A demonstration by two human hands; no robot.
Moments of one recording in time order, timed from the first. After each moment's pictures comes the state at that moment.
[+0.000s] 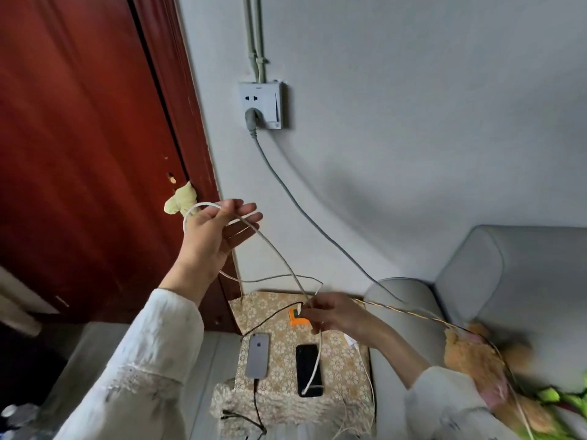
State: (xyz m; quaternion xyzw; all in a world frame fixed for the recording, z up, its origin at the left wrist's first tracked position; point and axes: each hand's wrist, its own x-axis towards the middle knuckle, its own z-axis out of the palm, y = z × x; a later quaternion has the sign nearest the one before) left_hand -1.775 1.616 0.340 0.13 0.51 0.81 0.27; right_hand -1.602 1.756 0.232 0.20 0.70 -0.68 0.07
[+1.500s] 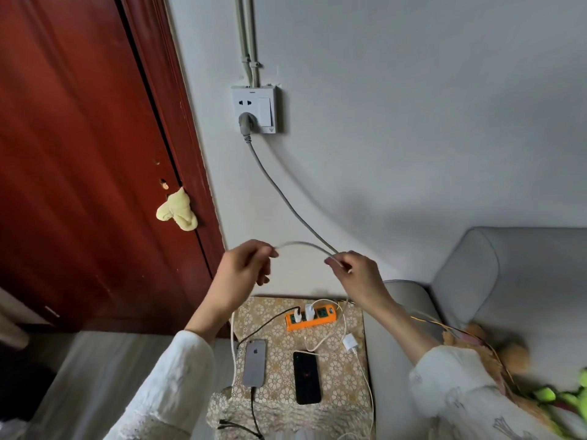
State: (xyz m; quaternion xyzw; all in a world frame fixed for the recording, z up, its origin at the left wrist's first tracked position) left_hand -1.749 1.623 0.298 0.36 0.71 0.59 0.15; right_hand -1.623 1.791 0.263 0.28 0.87 -0.35 -0.23
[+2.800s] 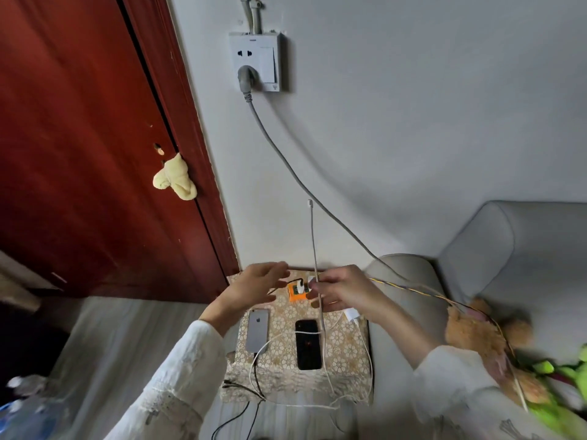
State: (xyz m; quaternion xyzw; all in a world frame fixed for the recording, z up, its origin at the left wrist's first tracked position) left_hand -1.745 1.627 0.226 0.21 0.72 0.49 0.45; right_hand -1.614 1.767 0.233 0.31 0.69 -0.65 0.04
